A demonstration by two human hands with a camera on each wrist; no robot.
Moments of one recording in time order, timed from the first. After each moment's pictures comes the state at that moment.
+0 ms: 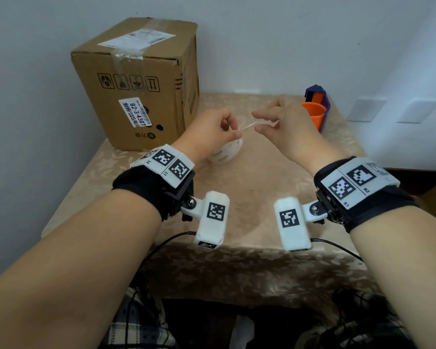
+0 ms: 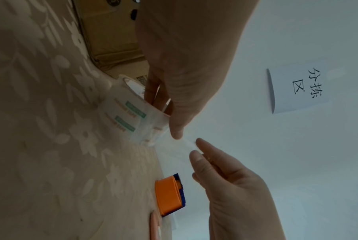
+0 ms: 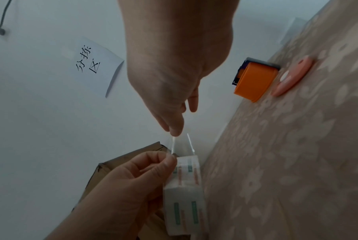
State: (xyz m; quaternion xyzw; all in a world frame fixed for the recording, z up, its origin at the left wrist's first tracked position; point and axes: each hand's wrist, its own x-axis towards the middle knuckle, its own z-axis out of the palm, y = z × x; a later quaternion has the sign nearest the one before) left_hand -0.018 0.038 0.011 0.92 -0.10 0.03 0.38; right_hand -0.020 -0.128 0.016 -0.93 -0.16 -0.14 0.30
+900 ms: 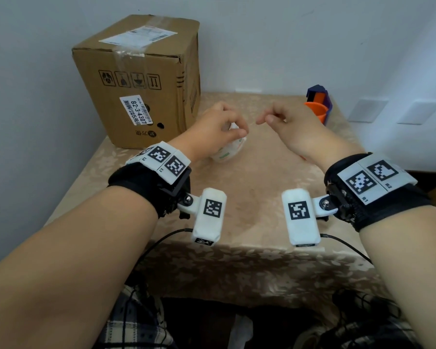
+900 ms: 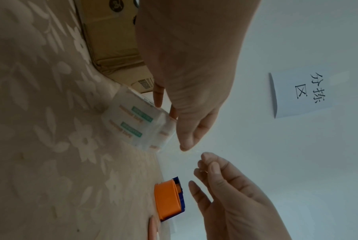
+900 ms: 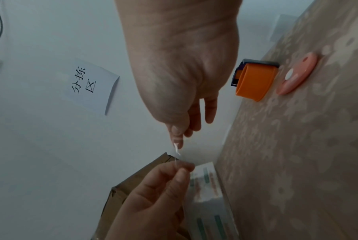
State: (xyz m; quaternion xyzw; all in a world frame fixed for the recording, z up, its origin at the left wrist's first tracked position) left_hand -0.018 0.042 0.009 0.91 -0.17 0.02 0.38; right_hand -0.021 -0.133 0.024 -0.92 -0.12 -0.06 0.37
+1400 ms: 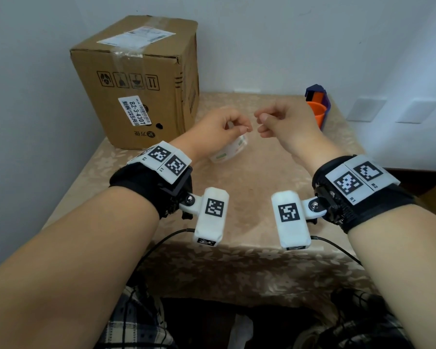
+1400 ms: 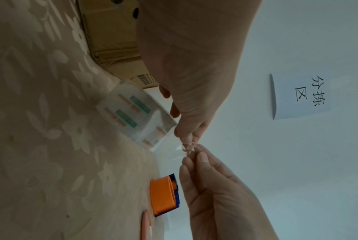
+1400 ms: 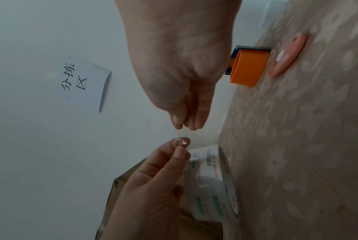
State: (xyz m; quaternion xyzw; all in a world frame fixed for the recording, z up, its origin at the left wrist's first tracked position) left_hand -0.017 0.036 0.009 0.89 -0.19 0.02 0.42; right_hand -0.018 -0.119 0.016 -0.83 -0.04 -0.06 0.55
